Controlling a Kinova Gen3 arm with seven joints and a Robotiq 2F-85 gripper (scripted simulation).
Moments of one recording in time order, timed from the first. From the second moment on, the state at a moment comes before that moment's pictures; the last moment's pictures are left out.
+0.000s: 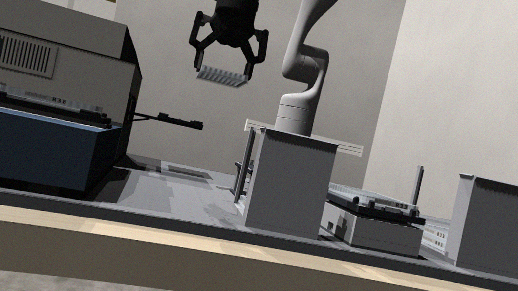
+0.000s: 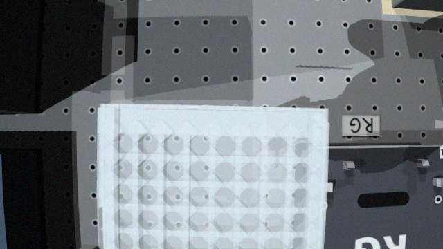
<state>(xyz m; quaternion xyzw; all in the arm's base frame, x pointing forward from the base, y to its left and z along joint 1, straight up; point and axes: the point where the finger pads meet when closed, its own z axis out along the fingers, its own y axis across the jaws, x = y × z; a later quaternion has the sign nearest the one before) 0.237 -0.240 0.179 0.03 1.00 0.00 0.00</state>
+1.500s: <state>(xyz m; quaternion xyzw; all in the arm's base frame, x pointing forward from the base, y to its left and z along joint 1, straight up) 0.369 -0.218 0.179 0.04 1.00 0.00 0.00</state>
